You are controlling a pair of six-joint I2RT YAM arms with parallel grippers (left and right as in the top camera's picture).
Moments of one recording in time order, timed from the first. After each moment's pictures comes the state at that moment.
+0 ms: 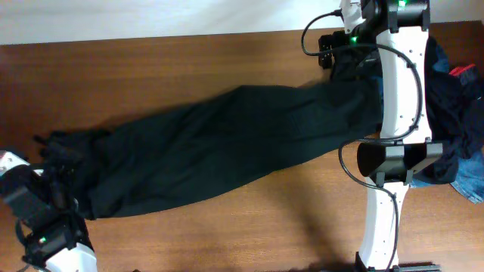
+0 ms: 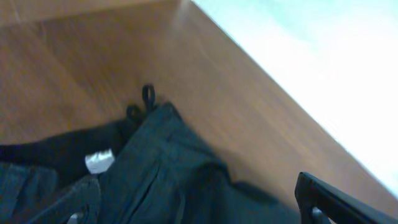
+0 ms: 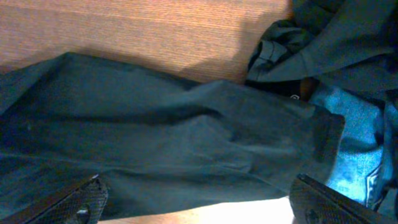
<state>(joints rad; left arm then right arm) 0.58 0.95 0.69 -0.23 0.04 -0.42 0.01 2.38 2.84 -1.69 -0.11 -0.09</state>
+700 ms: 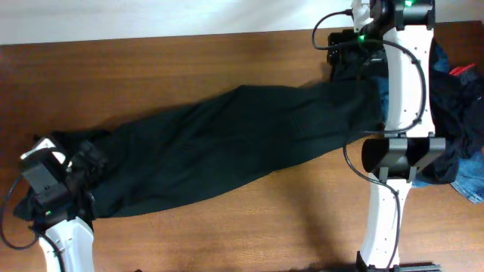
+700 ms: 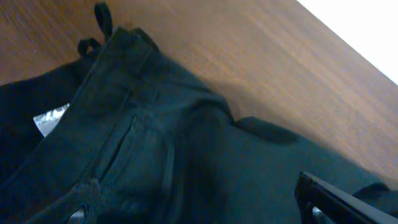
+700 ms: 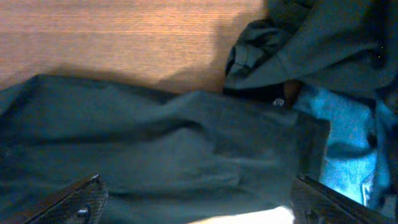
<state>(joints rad) 0.49 1.15 0.69 -0.26 0.10 -0.31 -0.04 2.43 2.81 -1.62 -0.12 -0.06</state>
